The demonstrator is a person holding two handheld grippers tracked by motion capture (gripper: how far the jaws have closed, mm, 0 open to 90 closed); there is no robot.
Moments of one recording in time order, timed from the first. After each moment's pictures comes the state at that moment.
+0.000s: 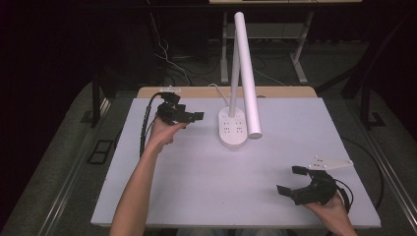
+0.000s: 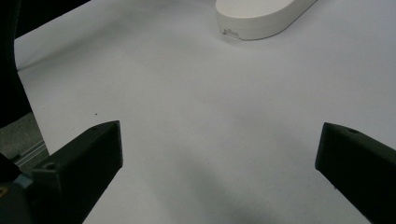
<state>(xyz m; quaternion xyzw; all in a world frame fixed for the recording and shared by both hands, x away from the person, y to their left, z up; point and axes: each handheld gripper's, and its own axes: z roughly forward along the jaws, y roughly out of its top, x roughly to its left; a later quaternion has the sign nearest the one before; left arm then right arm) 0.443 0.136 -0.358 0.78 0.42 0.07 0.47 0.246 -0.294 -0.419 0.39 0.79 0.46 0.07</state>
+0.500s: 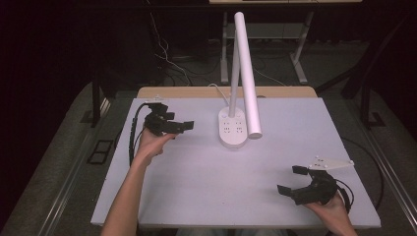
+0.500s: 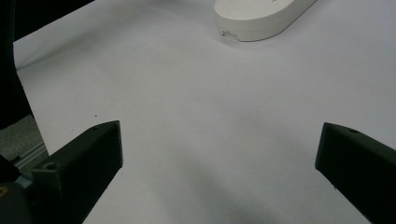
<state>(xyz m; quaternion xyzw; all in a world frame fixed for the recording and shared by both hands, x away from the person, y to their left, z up) 0.404 0.165 -0.359 0.76 0.42 0.08 0.48 0.246 -0.295 -0.418 0.39 0.79 0.47 0.07</state>
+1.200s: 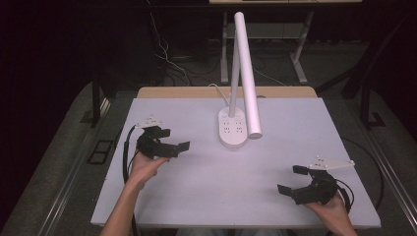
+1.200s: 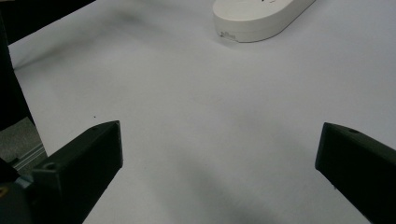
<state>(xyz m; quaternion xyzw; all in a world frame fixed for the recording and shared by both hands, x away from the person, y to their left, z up) 0.338 0.174 -0.372 0.76 0.40 0.09 0.50 0.246 -0.296 -0.418 0.40 0.79 0.47 0.07</state>
